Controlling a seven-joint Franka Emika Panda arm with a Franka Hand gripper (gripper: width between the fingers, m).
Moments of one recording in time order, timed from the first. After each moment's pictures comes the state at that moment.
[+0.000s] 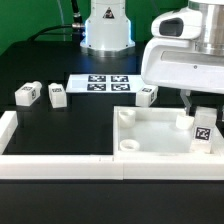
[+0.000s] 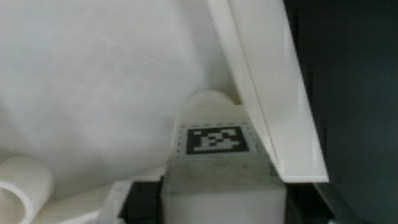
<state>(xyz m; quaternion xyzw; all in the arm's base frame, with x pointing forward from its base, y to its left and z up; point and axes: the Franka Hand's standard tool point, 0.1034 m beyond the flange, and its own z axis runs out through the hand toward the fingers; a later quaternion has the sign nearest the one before) 0.673 0.105 0.082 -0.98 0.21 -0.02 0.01</state>
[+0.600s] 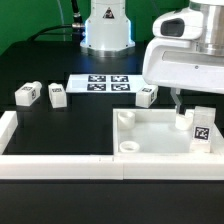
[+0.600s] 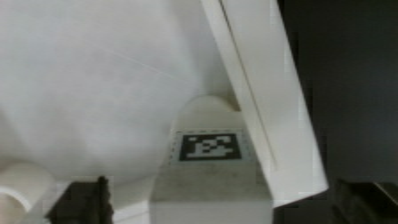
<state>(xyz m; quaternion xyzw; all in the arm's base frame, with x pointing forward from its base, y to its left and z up) 0.671 0.109 0.081 -0.99 0.15 -0.01 0.01</state>
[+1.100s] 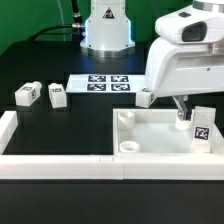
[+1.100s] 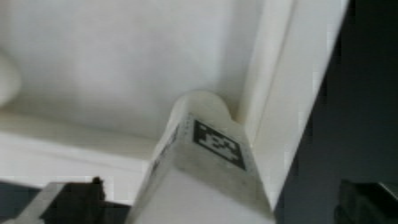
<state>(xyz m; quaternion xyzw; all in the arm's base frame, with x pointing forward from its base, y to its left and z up) 0.671 0.111 0.082 -0.99 -0.14 -0.02 -0.01</state>
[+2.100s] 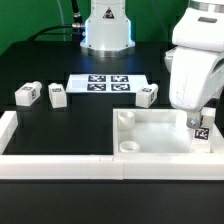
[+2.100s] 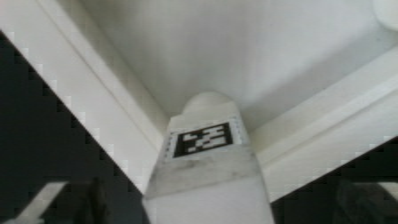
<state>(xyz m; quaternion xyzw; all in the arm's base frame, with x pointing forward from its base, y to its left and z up) 0.672 0.101 0.082 -0.89 -0.45 -0.01 -0.02</state>
